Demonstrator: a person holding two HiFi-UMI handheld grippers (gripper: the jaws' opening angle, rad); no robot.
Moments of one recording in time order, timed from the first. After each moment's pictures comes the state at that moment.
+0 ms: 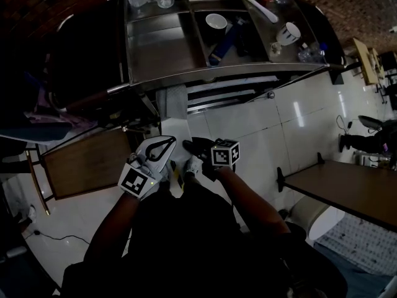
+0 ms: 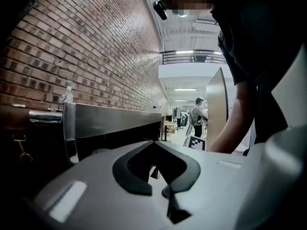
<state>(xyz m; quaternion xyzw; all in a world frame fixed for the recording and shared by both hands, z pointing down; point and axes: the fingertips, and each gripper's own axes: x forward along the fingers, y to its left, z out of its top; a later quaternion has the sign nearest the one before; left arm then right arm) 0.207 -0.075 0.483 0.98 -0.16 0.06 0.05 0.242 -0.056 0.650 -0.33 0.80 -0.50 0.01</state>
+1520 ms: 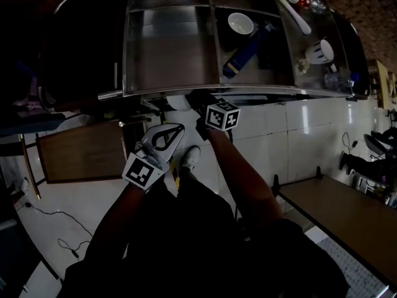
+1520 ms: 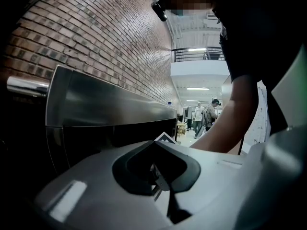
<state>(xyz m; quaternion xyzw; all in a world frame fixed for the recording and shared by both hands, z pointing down) 0.256 -0.151 0.522 0.97 -0.22 0.07 0.07 0.299 -0.263 0.685 -0.41 0.82 -0.40 0.00</state>
